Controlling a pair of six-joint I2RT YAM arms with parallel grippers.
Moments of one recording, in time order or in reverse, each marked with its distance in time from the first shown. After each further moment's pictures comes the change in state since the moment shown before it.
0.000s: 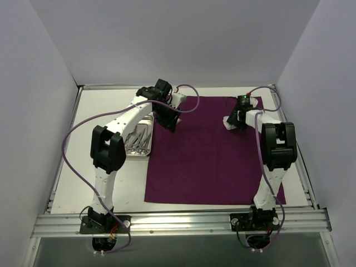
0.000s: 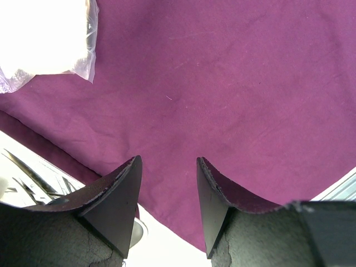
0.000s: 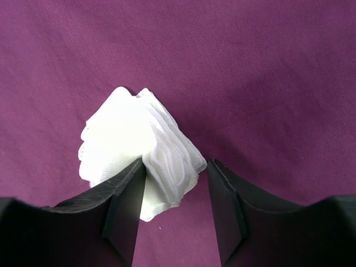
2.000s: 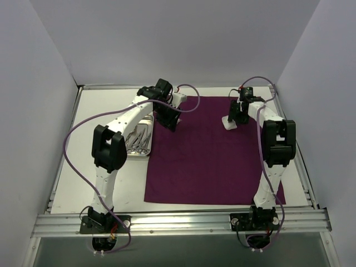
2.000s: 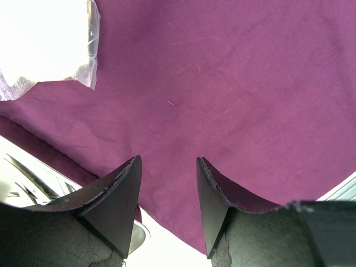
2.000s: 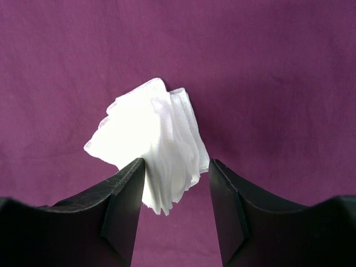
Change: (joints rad) left arm 0.000 0.024 0.026 -0.005 -0.001 0.008; right arm -0.032 0.061 0.203 -0.203 -0.184 -0.337
